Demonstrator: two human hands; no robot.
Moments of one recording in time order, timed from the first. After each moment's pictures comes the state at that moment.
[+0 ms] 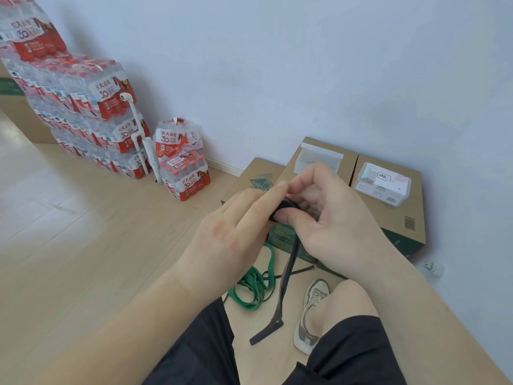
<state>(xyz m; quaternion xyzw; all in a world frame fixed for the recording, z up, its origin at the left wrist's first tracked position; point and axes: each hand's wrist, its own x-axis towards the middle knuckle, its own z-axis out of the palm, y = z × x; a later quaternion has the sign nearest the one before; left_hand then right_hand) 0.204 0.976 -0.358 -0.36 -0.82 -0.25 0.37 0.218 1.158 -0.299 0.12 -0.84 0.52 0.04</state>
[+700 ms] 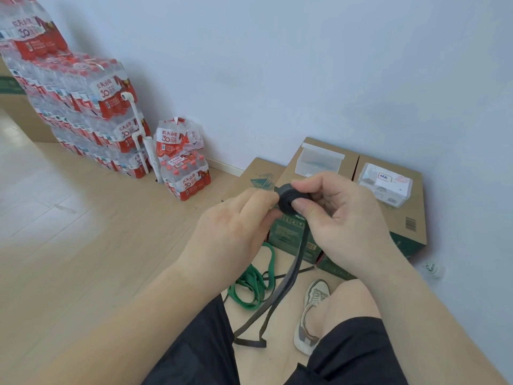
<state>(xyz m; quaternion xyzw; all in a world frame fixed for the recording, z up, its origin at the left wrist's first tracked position) 0.203 0.981 -0.347 -0.32 -0.85 -0.27 0.33 0.215 1.162 -0.304 0.10 -0.81 0.57 0.10</state>
